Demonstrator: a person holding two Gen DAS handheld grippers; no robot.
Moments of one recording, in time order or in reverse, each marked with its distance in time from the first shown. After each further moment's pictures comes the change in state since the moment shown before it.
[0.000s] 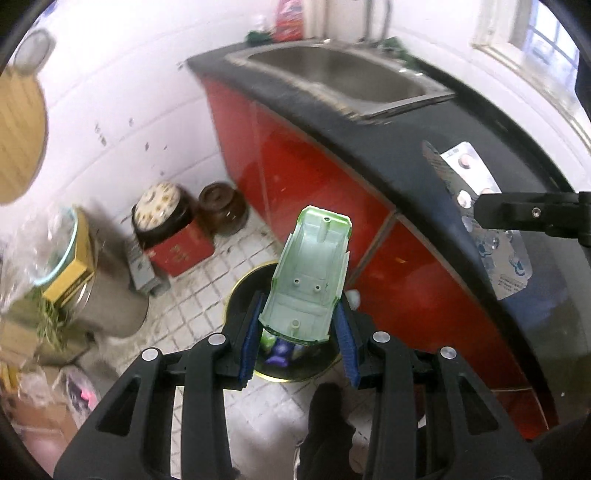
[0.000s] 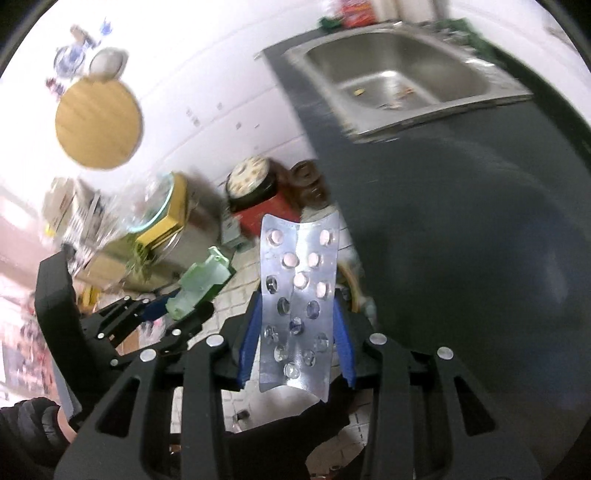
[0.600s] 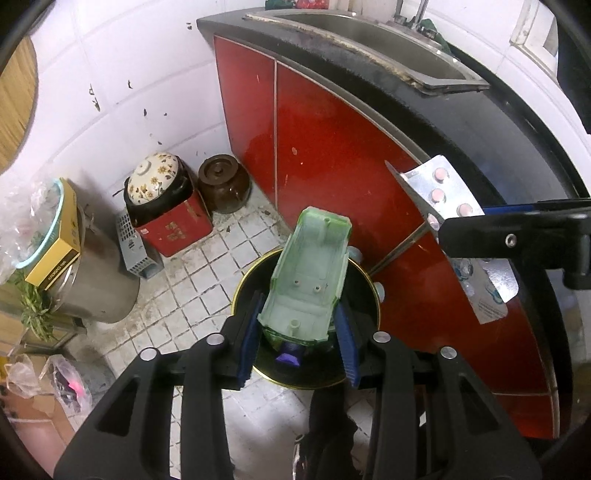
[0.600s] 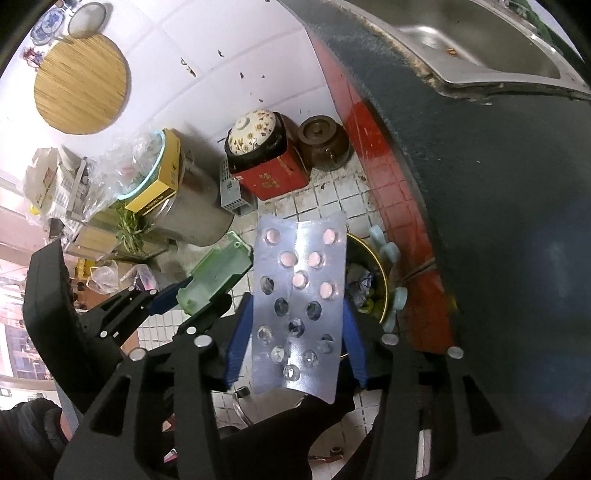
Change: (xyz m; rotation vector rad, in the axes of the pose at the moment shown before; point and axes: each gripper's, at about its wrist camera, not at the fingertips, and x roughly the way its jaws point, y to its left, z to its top) left arm 0.070 0.046 0.000 -0.043 0.075 -0.039; right arm 0.100 0.029 0.031 -0.005 0.168 -0.011
